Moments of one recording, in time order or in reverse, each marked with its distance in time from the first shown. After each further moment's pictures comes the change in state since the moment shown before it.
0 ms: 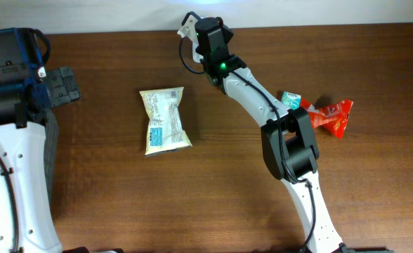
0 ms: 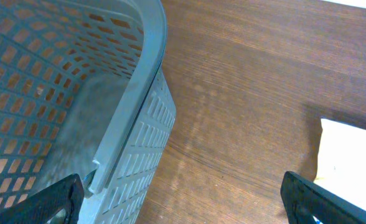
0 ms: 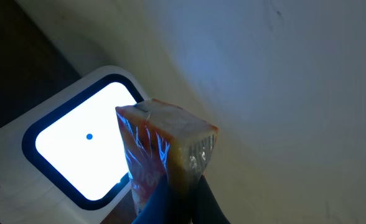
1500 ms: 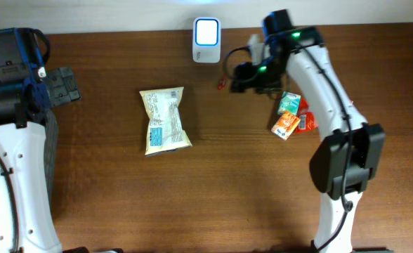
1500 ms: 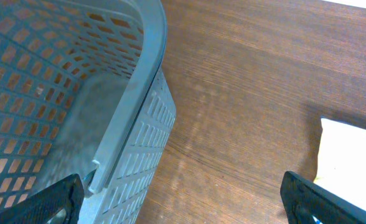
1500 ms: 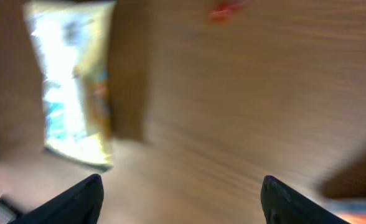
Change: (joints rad) left arm 0.000 0.000 0.000 -0.001 0.000 0.000; right arm -0.208 -0.355 -0.092 -1.183 -0.878 0.940
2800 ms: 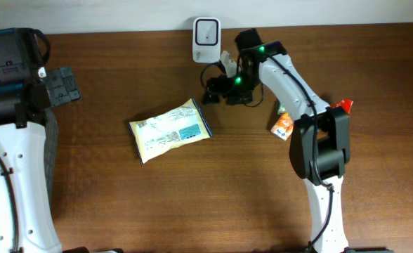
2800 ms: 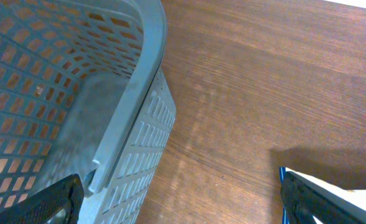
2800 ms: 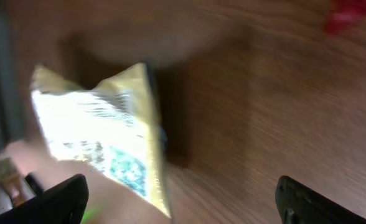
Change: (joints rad) left arm 0.000 0.000 0.000 0.000 0.000 0.000; right arm 0.047 0.199 -0.002 0.154 -0.220 -0.060
